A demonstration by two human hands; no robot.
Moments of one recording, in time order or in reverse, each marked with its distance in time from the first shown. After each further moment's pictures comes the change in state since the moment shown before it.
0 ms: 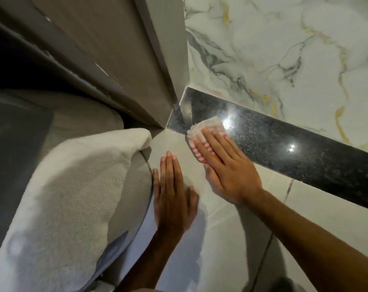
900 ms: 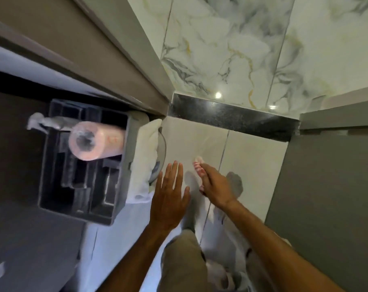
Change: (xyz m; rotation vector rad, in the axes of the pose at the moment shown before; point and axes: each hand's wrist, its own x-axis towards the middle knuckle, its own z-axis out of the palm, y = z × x) left_hand -0.135 0.063 -0.439 -0.024 -0.367 0.269; right_hand -0.138 -0.173 -0.394 1.107 -0.449 0.919
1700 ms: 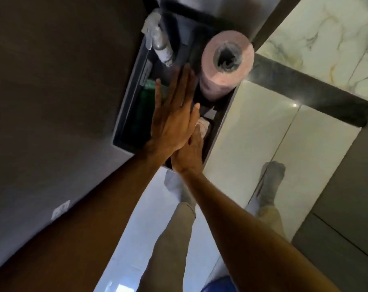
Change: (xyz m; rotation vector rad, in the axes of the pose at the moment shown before) left_hand -0.014 -0.288 -0.046 0.117 0.208 -0.008; right_hand 0.026 -0.110 0.381 0.117 0.260 -0.057
